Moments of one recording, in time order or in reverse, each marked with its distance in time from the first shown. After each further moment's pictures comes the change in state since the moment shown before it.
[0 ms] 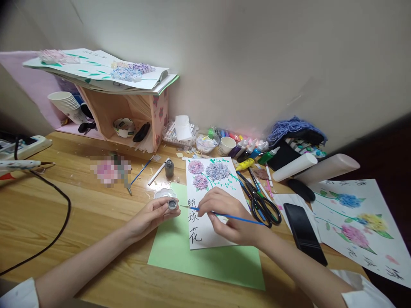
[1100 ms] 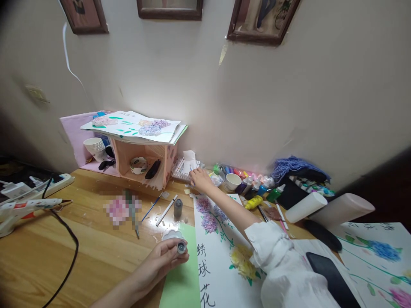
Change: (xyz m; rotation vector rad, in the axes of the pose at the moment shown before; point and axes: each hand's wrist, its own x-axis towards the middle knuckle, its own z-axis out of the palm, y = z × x) left_hand 0.001 0.005 0.002 0.016 0.041 0.073; right_hand 0.163 0.183 0.022 -0.869 -0.132 0.285
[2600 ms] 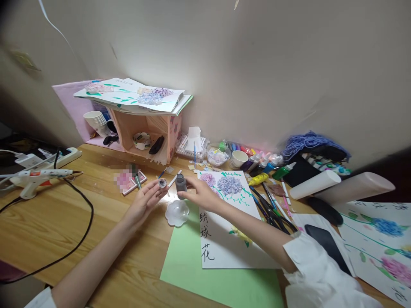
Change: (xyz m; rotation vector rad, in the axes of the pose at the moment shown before) left_hand 0.008 0.057 -0.021 0.065 0.305 0.328; right_hand -0.102 -0.088 -0.049 1.186 -0.066 0.013
